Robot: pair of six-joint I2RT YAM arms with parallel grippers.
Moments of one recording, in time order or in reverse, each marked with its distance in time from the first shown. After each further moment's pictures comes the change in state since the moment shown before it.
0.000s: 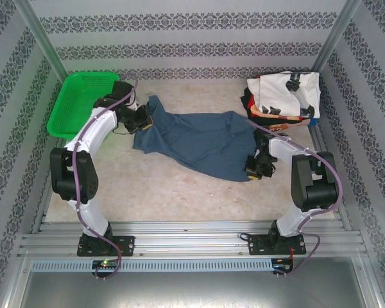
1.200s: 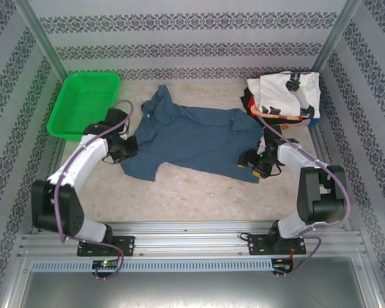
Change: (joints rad) left arm -0.029 -0.388 -0.379 -0.145 -0.244 0.088; right arm -0.072 -0.140 -0.096 0.158 -0.236 0.011
